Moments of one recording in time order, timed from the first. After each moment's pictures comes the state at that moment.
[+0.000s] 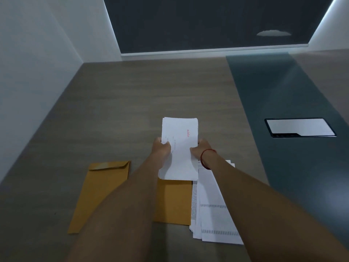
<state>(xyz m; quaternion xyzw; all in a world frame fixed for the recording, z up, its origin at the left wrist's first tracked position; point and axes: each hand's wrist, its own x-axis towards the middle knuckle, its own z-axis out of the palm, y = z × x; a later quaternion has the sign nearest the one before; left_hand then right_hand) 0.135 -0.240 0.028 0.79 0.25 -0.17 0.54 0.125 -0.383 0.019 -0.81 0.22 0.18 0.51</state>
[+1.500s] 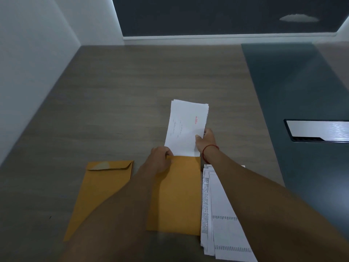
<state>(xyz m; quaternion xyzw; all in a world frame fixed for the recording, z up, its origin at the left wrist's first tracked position) 0.148 -0.190 -0.021 0.93 0.00 -0.22 0.29 0.184 -0.362 -0.026 -0.78 0.27 0.08 0.56</state>
